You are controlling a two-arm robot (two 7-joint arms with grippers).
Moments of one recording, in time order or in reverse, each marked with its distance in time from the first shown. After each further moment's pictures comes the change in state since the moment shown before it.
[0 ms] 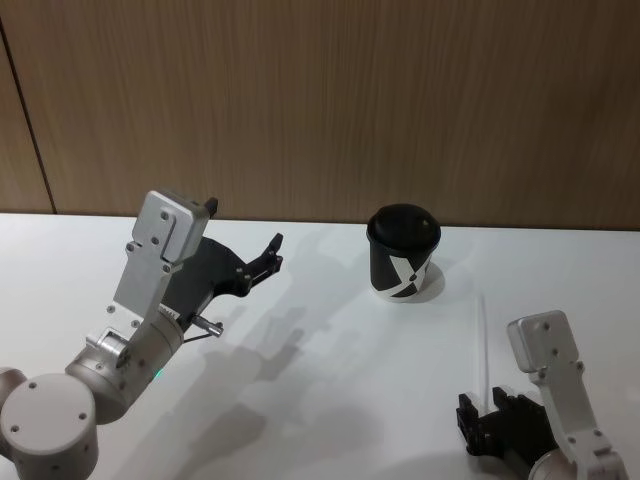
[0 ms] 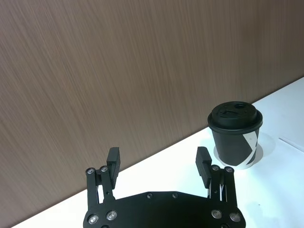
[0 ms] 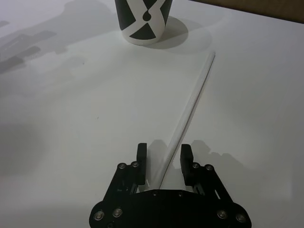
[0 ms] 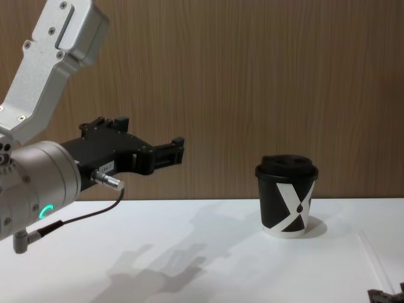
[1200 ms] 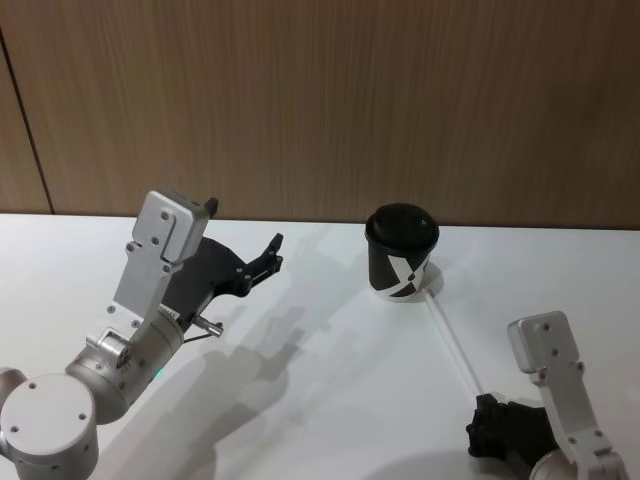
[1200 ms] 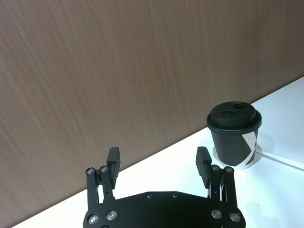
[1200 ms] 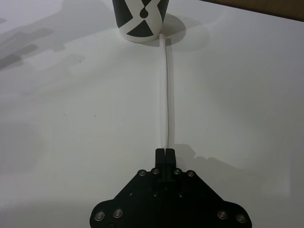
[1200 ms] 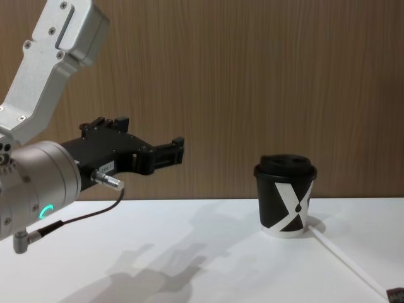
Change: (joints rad) left arm 0.000 0.000 0.000 0.000 0.000 0.000 0.000; right arm 0.000 -0.001 0.000 0.001 -0.002 0.003 0.000
